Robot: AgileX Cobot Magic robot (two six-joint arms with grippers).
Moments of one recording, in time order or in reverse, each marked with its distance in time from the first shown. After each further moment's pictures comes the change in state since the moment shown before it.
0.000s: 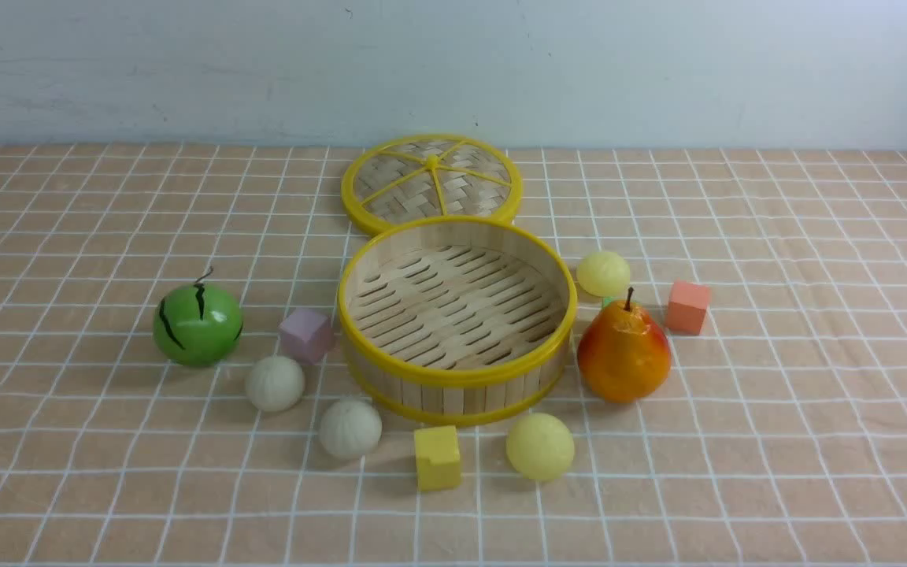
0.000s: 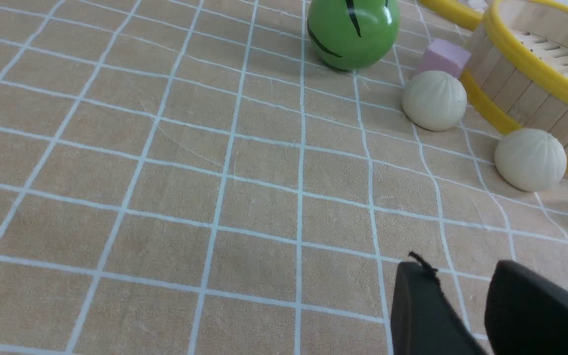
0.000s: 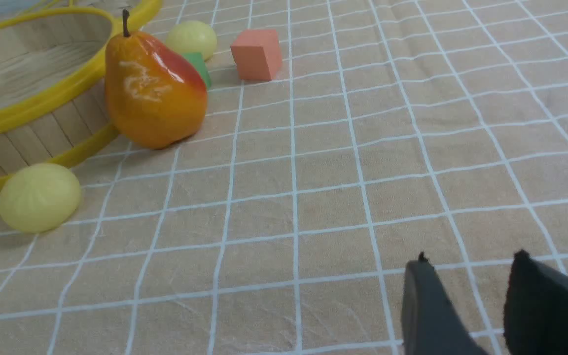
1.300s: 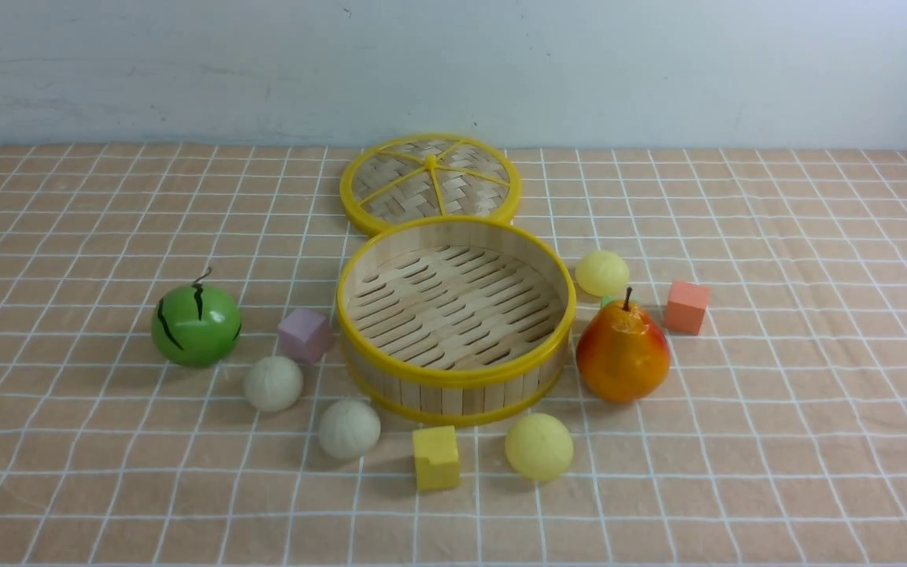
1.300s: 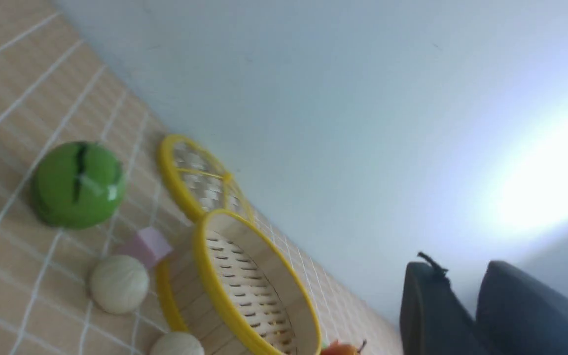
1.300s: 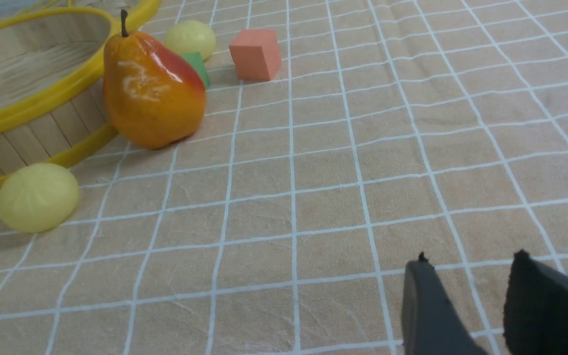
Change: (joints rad) right arm 0.000 0.000 0.000 0.000 0.000 0.000; left arm -0.030 0.036 -0.339 -0.531 -0.066 0.040
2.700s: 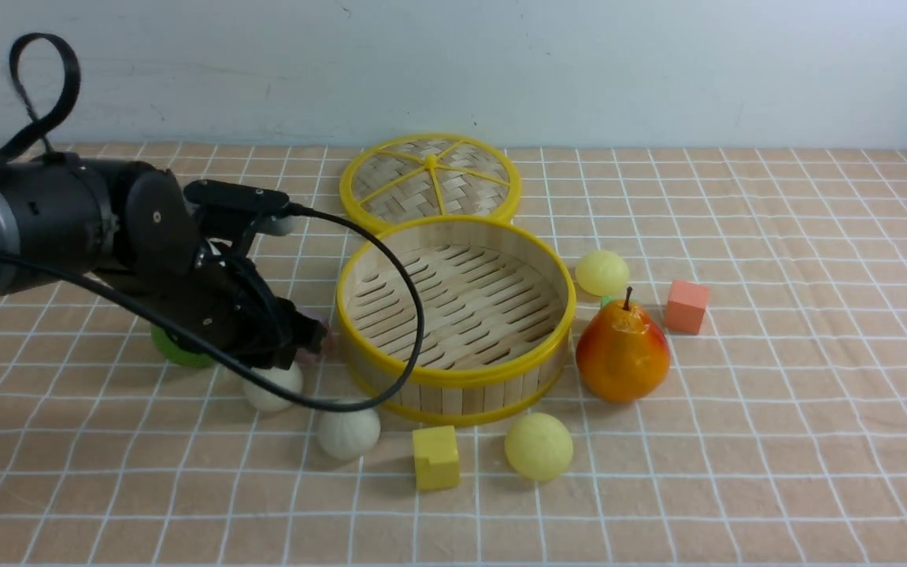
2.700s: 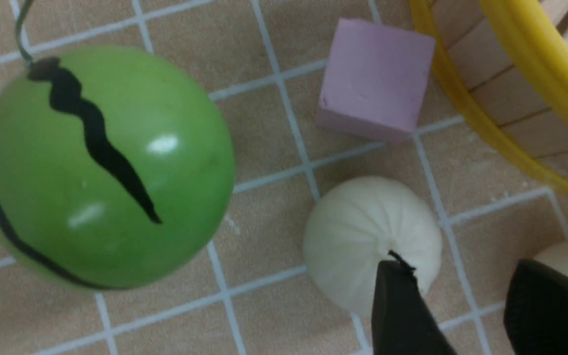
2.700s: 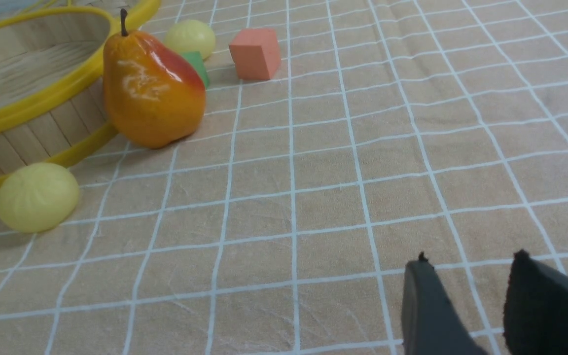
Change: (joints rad) right arm 0.000 0.000 0.000 0.000 0.000 0.000; left arm -0.180 1.761 -0.892 0.535 0.211 0.271
